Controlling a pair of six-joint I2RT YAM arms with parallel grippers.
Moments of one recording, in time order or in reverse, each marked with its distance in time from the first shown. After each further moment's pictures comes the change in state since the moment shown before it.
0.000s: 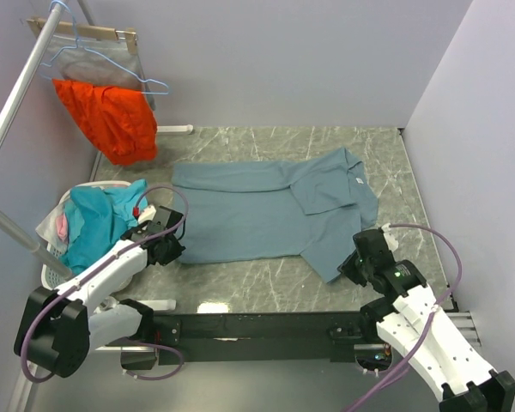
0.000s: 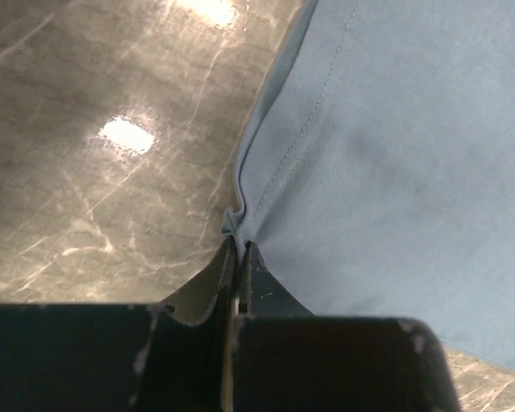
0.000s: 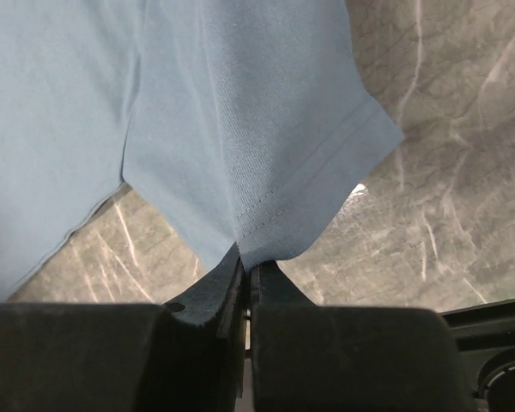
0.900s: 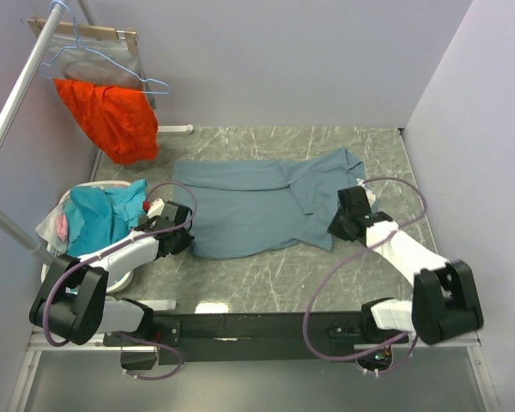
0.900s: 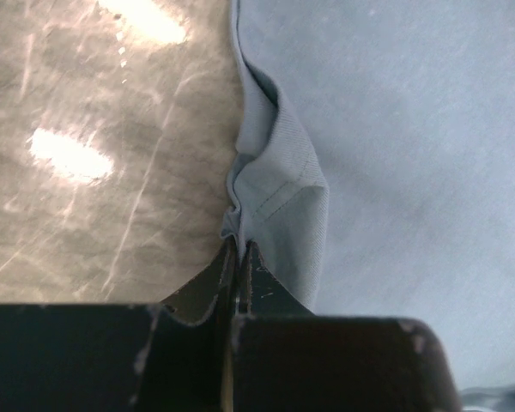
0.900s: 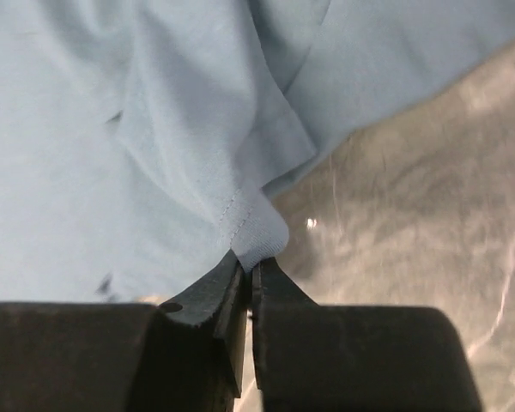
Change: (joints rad) left arm 0.003 0.201 -0.019 0.334 0.027 -0.015; right arm -0.132 0.706 0.208 0.500 0.001 -0.326
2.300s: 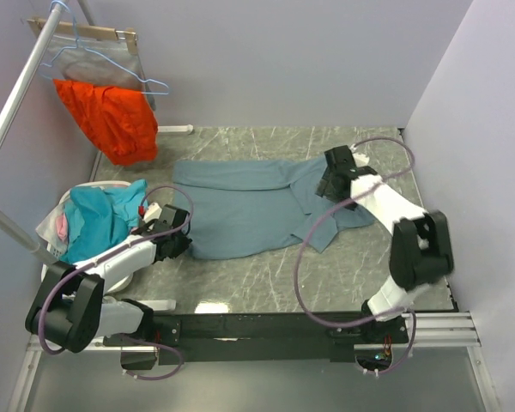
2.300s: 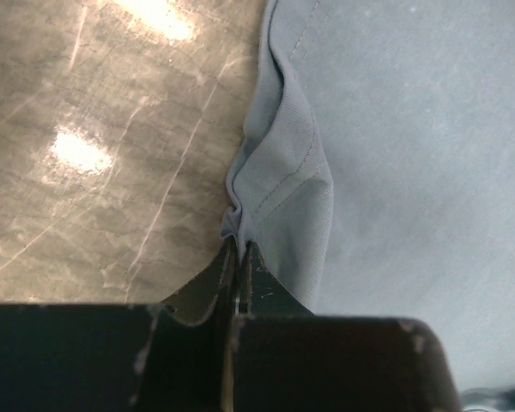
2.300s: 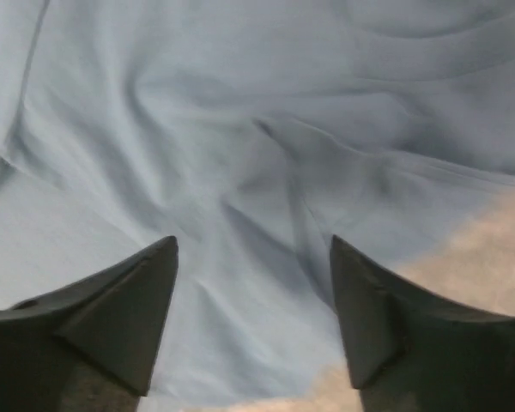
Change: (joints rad) left arm 0.000 -0.050 -0.028 -0.052 -0.020 -0.052; right arm 0.002 0.393 0.512 -0.198 0.172 -0.026
